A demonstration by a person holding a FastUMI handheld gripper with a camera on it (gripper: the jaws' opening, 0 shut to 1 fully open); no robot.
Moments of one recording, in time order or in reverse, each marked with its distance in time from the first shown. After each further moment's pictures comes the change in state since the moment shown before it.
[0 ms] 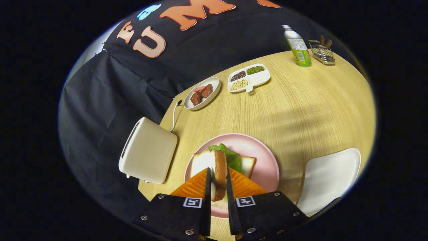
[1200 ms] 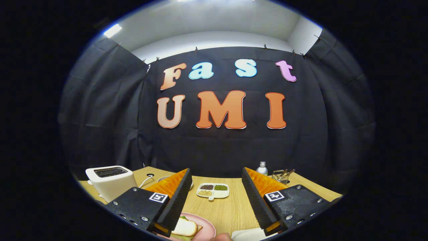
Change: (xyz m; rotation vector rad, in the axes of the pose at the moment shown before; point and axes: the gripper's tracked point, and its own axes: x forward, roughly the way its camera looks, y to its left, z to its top) arm -0.175 0.044 0.151 -0.470 -1.015 -0.319
